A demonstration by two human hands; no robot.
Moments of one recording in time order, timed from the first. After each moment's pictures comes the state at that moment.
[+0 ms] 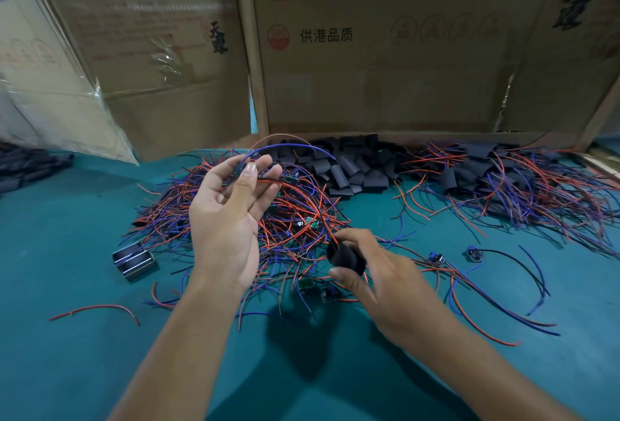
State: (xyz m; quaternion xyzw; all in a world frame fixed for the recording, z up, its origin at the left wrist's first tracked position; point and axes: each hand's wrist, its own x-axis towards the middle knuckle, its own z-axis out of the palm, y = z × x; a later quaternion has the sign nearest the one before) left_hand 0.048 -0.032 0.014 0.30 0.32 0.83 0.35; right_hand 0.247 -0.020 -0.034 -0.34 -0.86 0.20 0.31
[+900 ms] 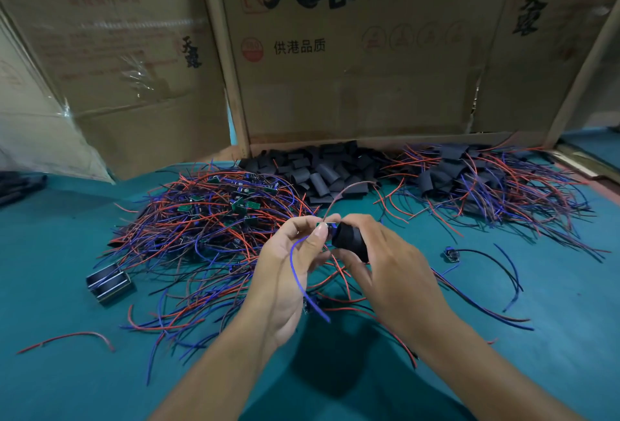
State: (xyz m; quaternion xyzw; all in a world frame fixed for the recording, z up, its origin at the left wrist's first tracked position) left_hand 0.113 -0.030 -0.027 0.40 0.40 0.66 0.50; right_hand 0.260 -0.010 -0.025 -0.42 -0.83 0.05 0.37
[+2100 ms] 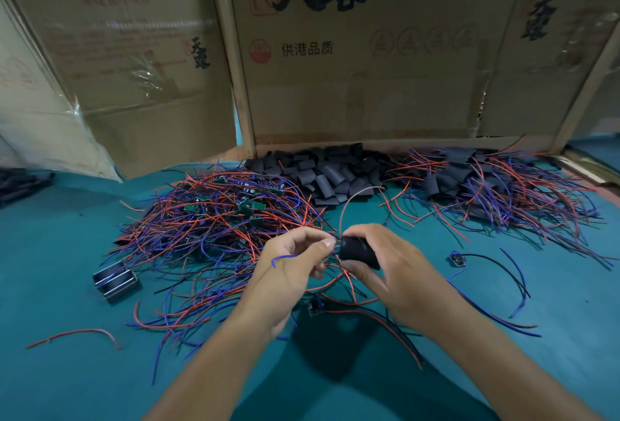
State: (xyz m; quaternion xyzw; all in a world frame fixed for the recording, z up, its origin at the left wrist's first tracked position) left_hand 0.094 -0.026 -0.033 0.48 0.47 0.59 0.44; right_hand 0.273 0.010 -0.029 -0.33 -0.88 0.13 0.33
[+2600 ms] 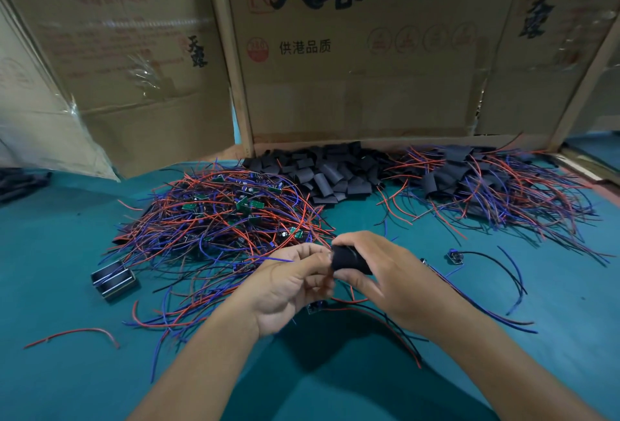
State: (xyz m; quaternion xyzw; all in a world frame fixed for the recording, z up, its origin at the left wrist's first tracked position) left_hand 0.090 -0.026 -0.034 0.36 0.44 0.50 0.65; right_hand 0.274 0.013 -0.036 -0.30 -0.90 0.13 0.29
